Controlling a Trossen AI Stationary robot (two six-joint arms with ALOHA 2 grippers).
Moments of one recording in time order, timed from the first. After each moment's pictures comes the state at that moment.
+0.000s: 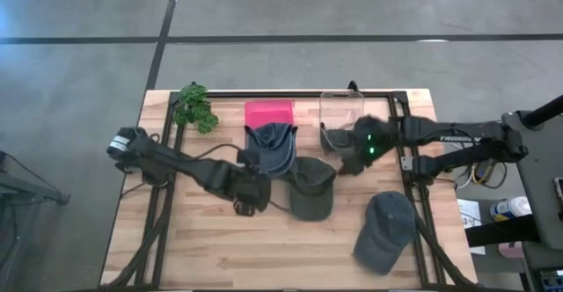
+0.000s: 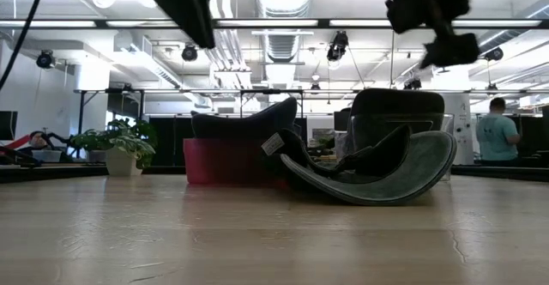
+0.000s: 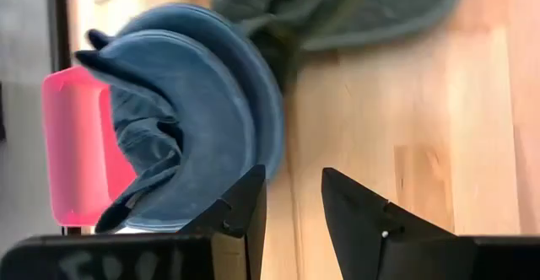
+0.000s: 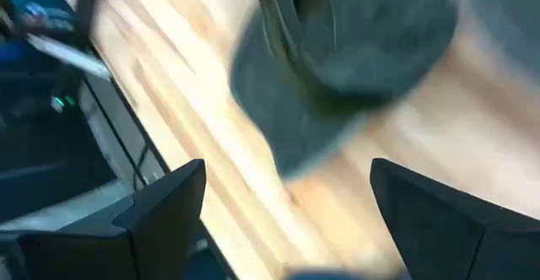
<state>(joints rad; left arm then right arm) -0.33 1.64 1.50 -1.10 -0.45 -0.15 -0.14 1.08 0.91 -0.75 -0.36 0.95</state>
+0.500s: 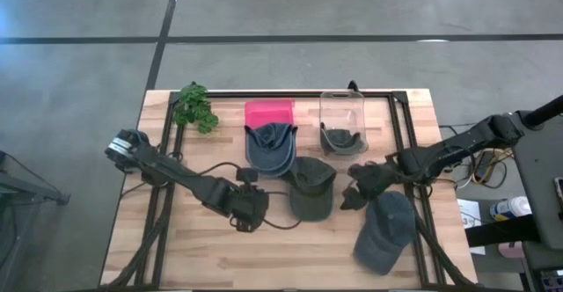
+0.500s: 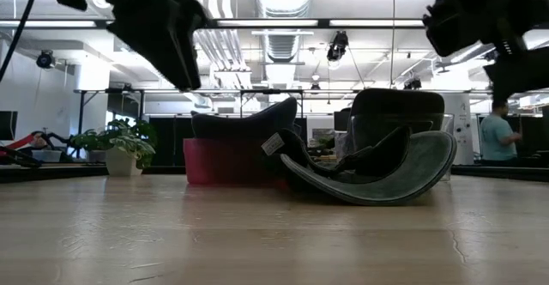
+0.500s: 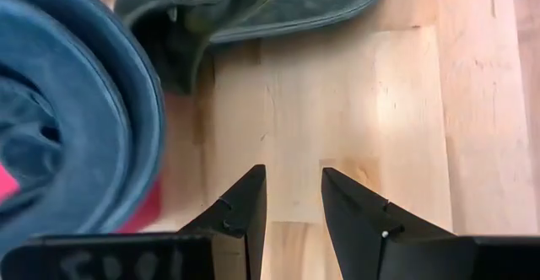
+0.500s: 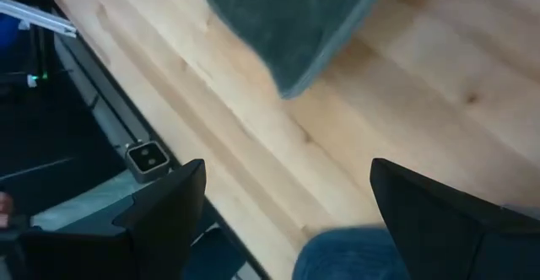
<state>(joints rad) -0.43 1.64 1.26 -0.81 -0.41 -0.27 0.29 1.08 0.66 -0.46 -0.17 1.41</state>
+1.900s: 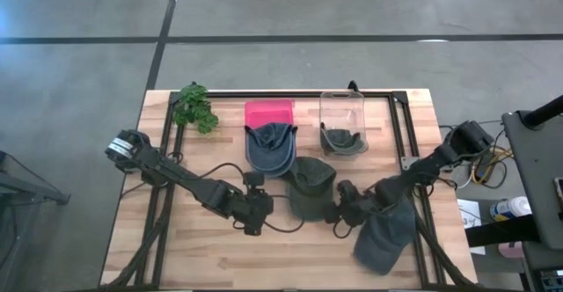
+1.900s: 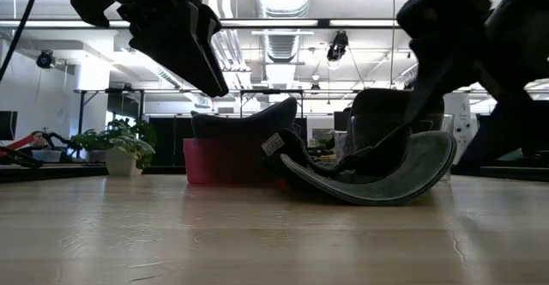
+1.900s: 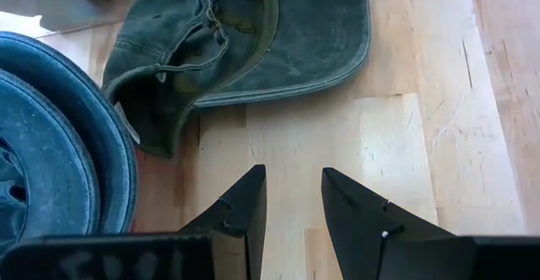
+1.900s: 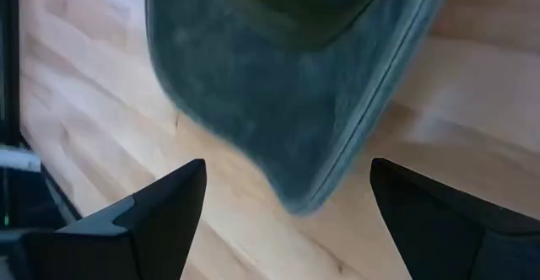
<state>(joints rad) -0.44 1.64 1.16 -0.52 -0.44 -0.22 0.51 1.51 0.68 -0.12 0.31 1.75</state>
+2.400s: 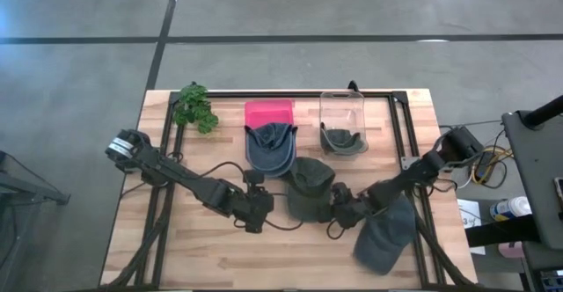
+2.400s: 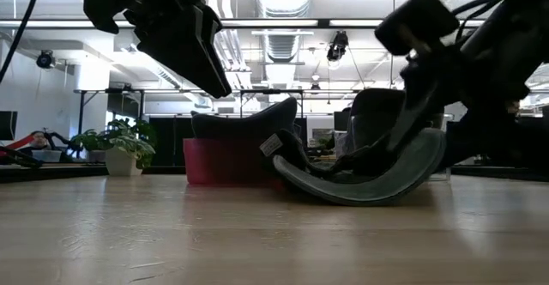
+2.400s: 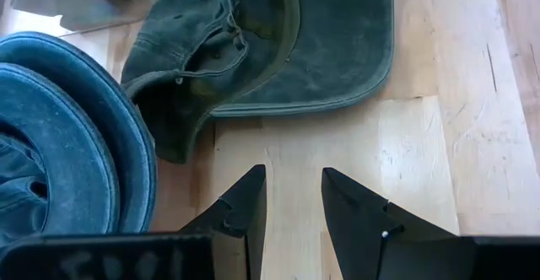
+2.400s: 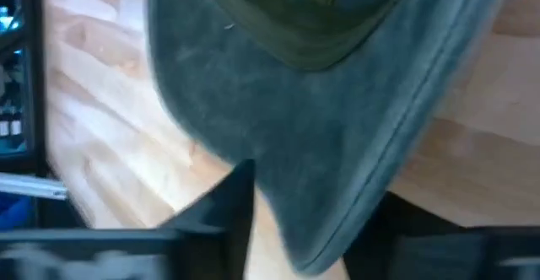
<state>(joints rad) -0.43 1.64 1.16 -0.52 -0.47 -0.21 0.50 1.63 0.68 0.06 0.37 1.80</state>
